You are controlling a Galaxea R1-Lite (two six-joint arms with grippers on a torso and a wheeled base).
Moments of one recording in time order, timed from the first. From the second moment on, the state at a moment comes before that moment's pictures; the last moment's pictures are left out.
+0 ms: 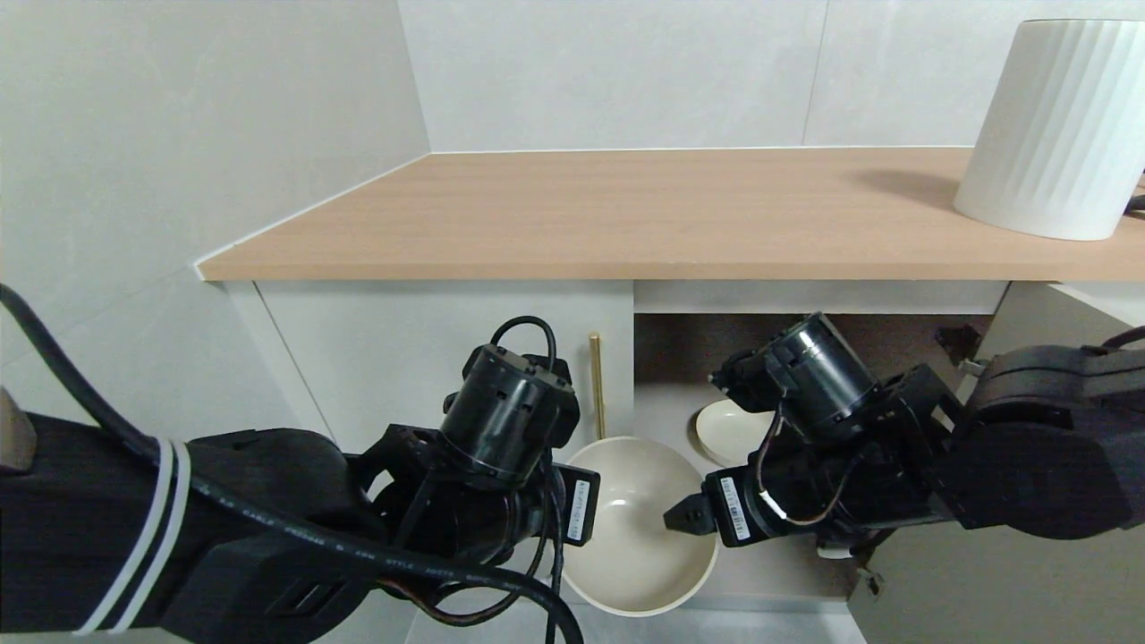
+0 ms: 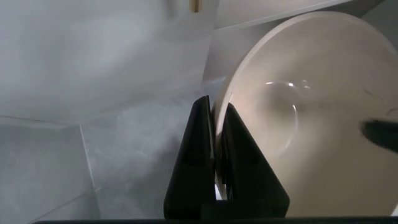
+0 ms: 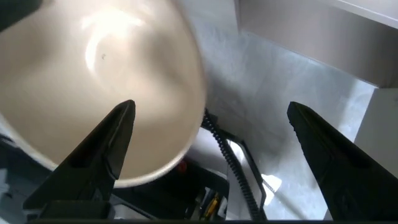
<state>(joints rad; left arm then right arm) -0.80 1.81 -0.94 -0.13 0.30 -0.37 0.77 1.81 -1.13 0.20 -0.08 0.42</state>
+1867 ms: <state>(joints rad) -0.79 1.78 -0.93 -0.15 0.32 -0.37 0.55 1.97 -1.14 0.17 -0.11 0.54</state>
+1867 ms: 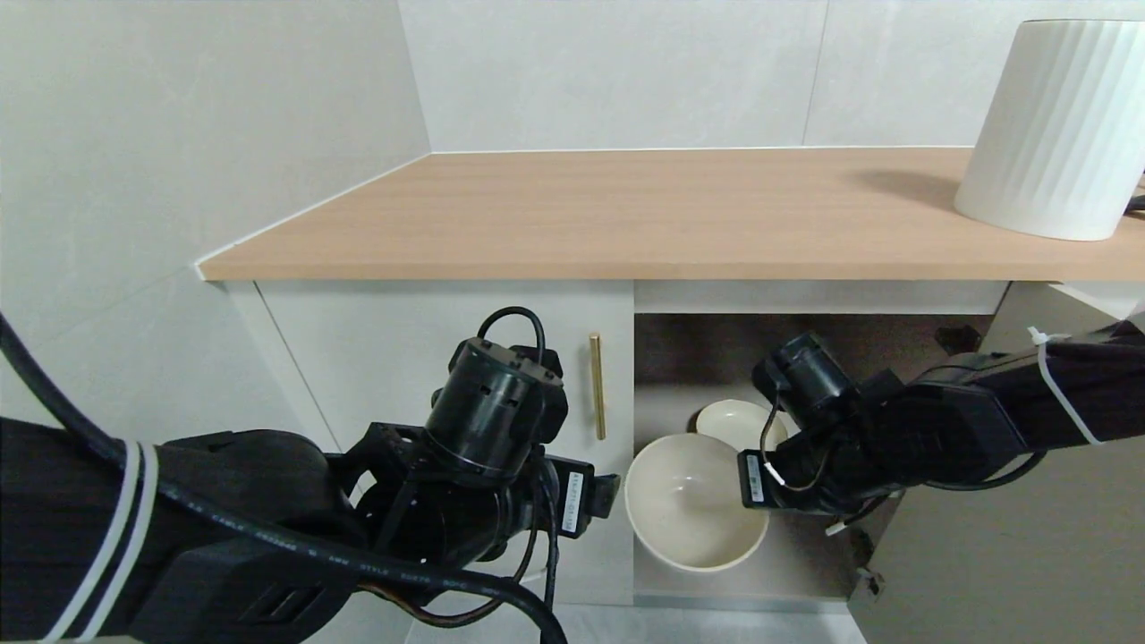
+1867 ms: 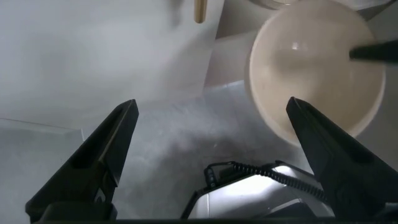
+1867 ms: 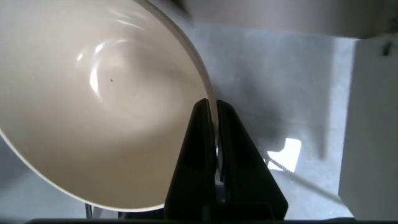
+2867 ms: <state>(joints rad) -0.78 1.77 -0.93 -0.15 0.32 -0.37 0.39 2.11 -1.30 0.17 -0.23 0.66</state>
